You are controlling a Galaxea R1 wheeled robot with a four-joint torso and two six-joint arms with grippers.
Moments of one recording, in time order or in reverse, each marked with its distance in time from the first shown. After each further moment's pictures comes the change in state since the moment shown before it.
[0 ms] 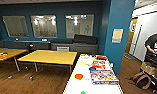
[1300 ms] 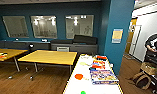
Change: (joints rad) left arm 0.001 -0.014 0.035 0.000 0.000 0.000; right arm 0.091 -0.643 0.804 0.014 0.065 0.100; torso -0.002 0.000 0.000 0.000
